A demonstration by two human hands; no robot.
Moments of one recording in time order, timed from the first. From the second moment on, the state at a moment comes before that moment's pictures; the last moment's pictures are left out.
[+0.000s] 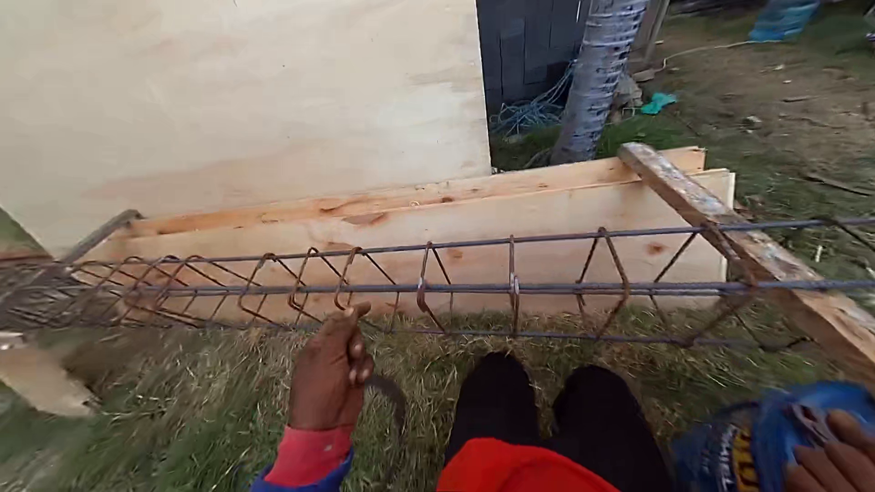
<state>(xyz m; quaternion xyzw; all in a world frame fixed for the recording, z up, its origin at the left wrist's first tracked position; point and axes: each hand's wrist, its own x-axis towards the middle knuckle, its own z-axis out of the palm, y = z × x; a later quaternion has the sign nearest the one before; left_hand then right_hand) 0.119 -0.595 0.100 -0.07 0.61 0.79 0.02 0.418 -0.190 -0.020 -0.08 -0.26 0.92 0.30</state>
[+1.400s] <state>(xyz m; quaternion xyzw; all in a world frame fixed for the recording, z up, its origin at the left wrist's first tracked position) 0.115 -0.448 0.079 0.09 0.42 0.83 0.36 0.317 -0.291 0.045 -0.02 -0.80 0.55 0.25</state>
